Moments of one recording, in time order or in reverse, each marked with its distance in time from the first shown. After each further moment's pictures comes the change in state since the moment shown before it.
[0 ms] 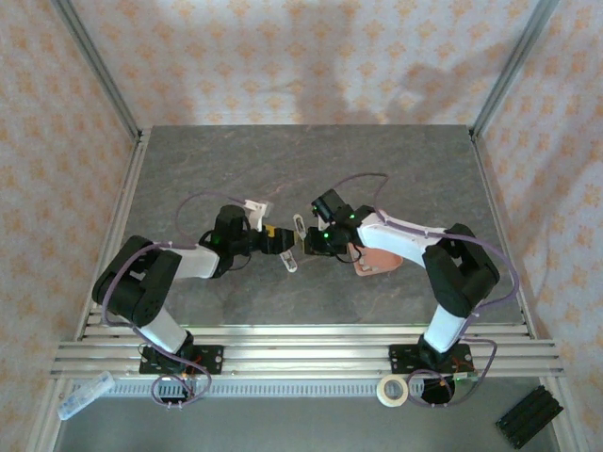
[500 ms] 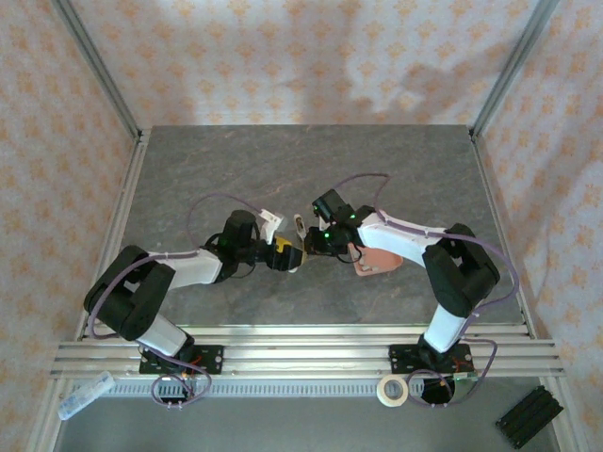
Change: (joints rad) left arm -0.101 -0.082 0.009 -0.202 0.056 0.155; right arm -0.004 0.000 -0.003 -0.001 0.003 0.008
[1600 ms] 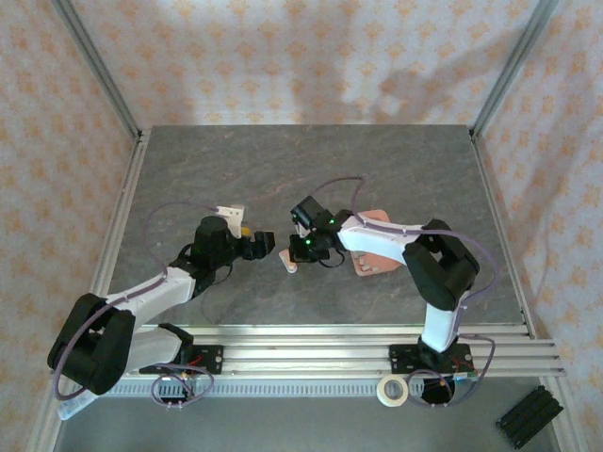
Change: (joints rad) left arm 0.110 -0.333 -0.133 -0.102 -0.414 -0.084; right arm 0.110 0.110 0.085 0.013 -0.022 0.006
